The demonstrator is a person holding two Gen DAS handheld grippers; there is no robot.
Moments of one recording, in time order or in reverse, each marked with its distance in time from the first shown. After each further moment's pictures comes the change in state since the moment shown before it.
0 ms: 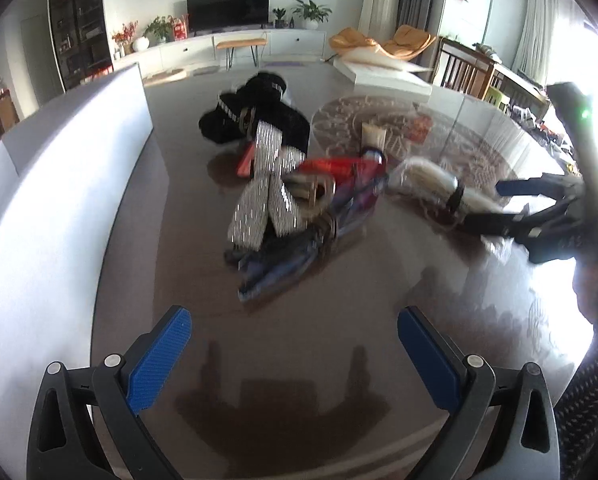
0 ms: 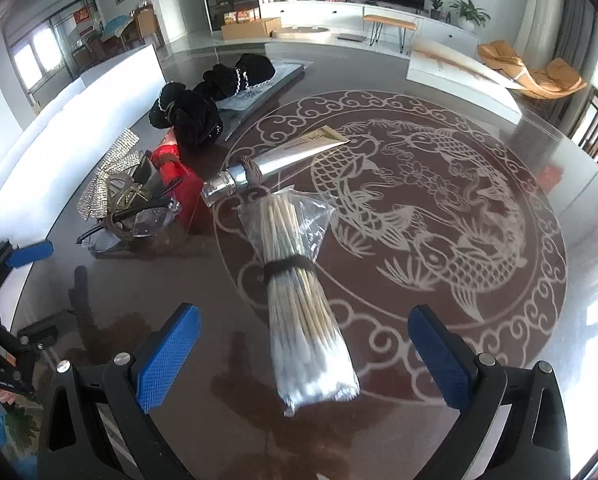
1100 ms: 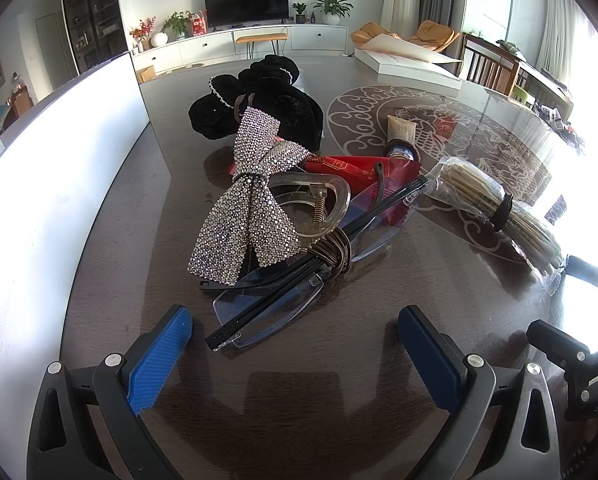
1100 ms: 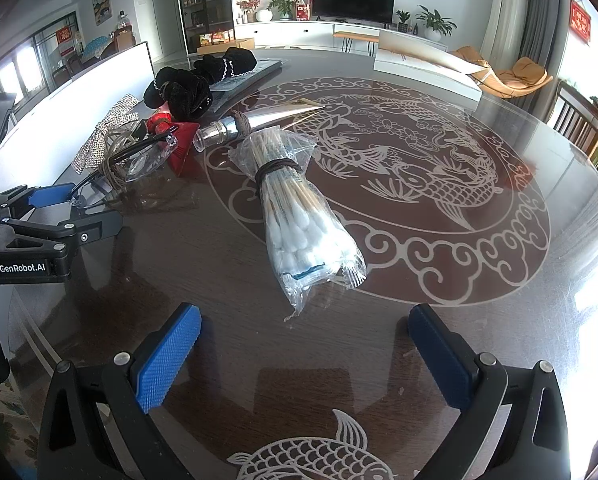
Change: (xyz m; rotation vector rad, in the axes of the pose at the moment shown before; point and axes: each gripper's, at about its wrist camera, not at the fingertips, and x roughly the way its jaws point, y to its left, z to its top) left arm 0.049 -0.011 0.005 -0.034 0.041 0.092; right arm -0.012 0.007 -0.079 0.077 -0.118 -0.095
